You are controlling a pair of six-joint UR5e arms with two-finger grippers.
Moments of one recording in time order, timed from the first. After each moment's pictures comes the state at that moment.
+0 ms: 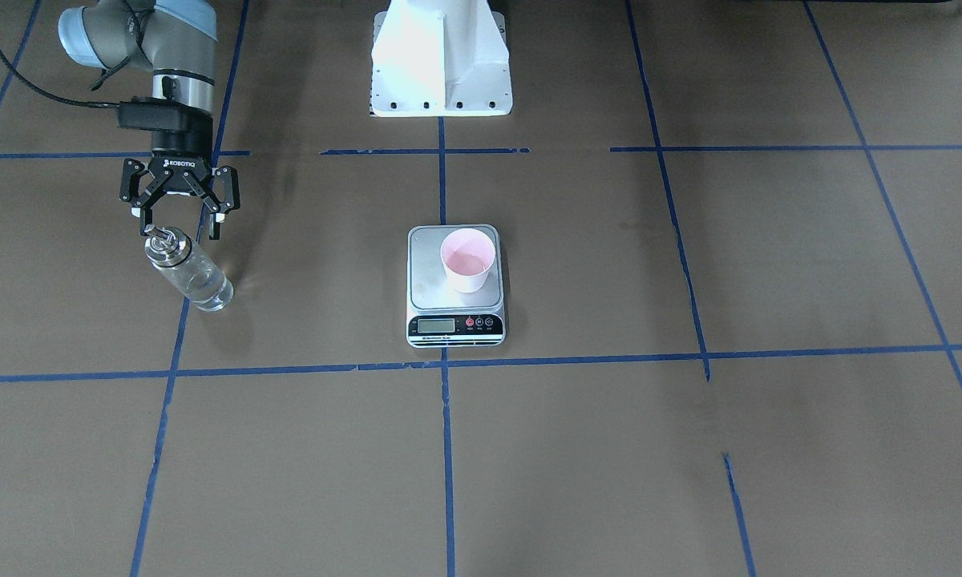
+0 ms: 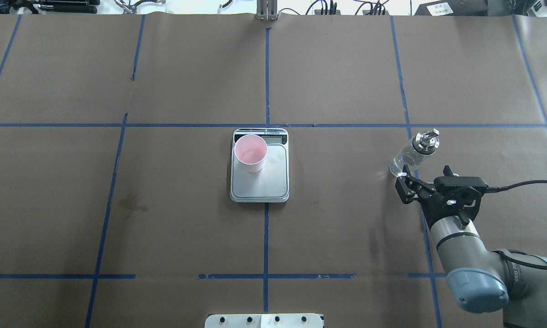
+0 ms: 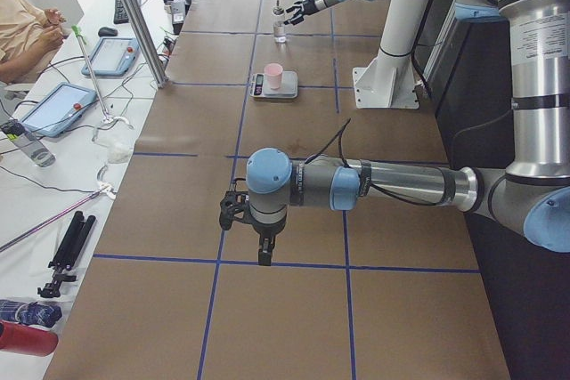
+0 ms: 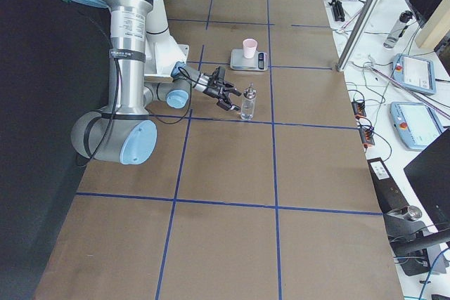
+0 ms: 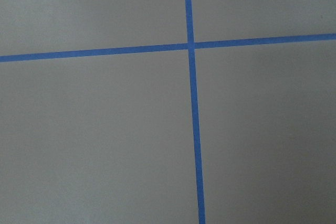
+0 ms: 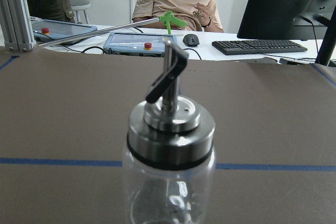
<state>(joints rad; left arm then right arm) -1.59 -1.41 -1.81 -1.56 -2.33 0.03 0.17 -1.69 1.95 -1.05 0.62 1.45</state>
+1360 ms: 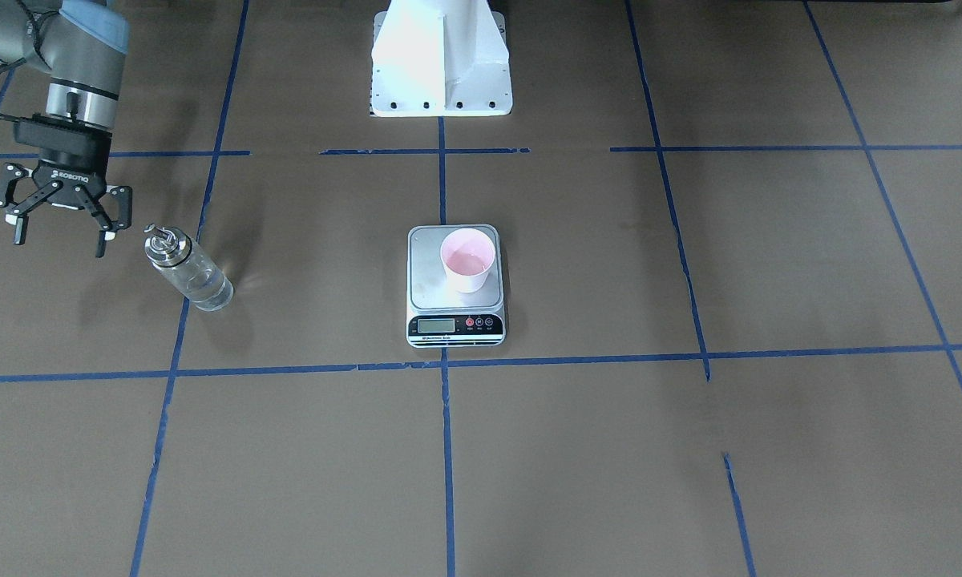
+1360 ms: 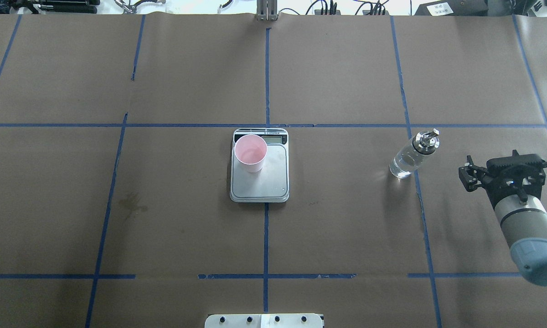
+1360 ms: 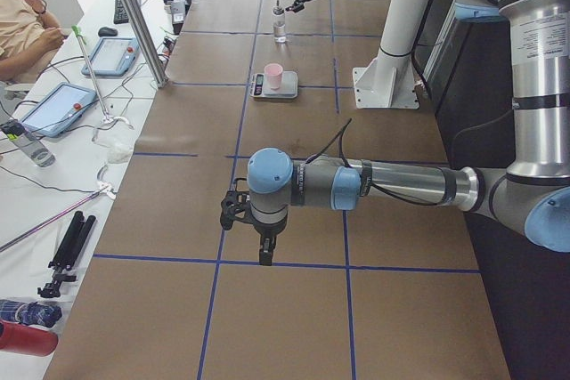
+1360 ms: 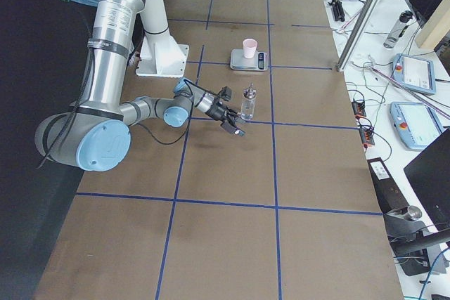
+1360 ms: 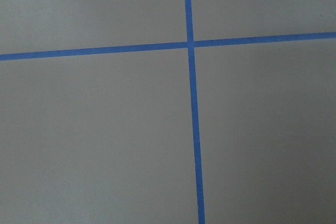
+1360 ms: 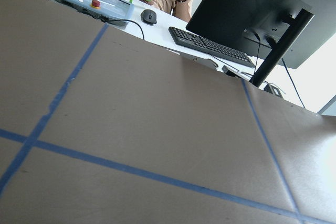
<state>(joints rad) -1.59 -1.41 -1.82 -1.56 -2.33 0.03 0.41 -1.87 1.96 -0.98 0.81 1.07</state>
